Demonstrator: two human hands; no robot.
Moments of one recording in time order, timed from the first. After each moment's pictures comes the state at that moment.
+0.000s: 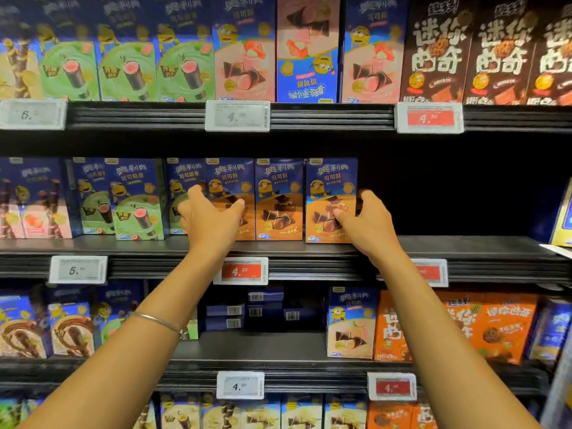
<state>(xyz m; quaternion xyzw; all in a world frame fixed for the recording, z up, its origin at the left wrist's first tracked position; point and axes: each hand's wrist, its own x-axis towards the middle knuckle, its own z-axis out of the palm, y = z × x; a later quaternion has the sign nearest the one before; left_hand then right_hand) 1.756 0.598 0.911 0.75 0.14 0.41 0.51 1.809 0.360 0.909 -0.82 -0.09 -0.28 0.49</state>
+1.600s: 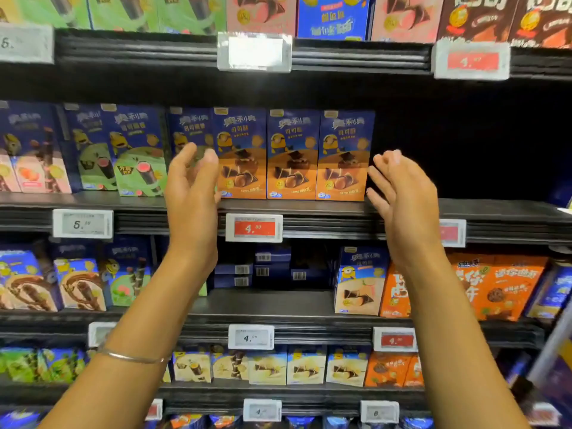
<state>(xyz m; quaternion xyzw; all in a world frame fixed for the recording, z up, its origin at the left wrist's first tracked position) 1.680 0.599 0.886 0.58 0.00 0.39 0.71 1.721 0.367 0.892 -0.61 -0.17 -0.24 0.73</state>
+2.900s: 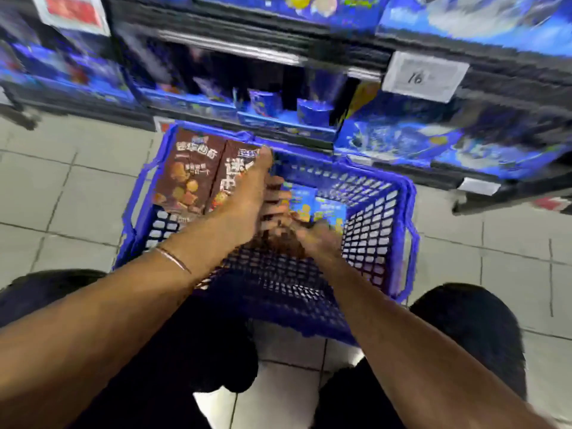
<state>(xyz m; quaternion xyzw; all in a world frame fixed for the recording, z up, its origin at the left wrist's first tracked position) 1.580 0.531 -0.108 0.53 0.45 -0.23 0.68 1.569 0.379 -0.221 -0.80 0.20 0.43 0.36</state>
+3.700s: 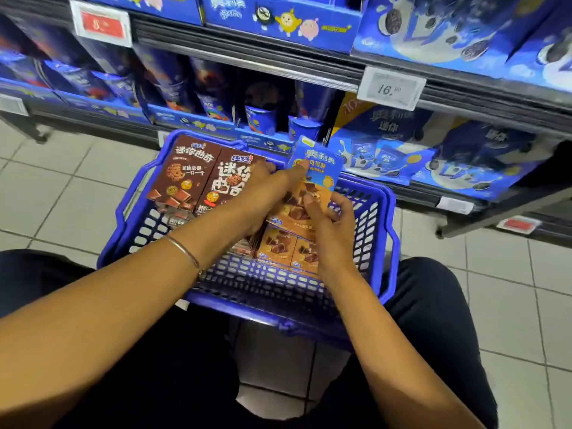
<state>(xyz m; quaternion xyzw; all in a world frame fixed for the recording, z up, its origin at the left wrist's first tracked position) 1.572 0.496 -0.099 0.68 0.32 -0.11 0.65 1.557 0.363 -0.146 -0.60 0.16 0.14 0.77</state>
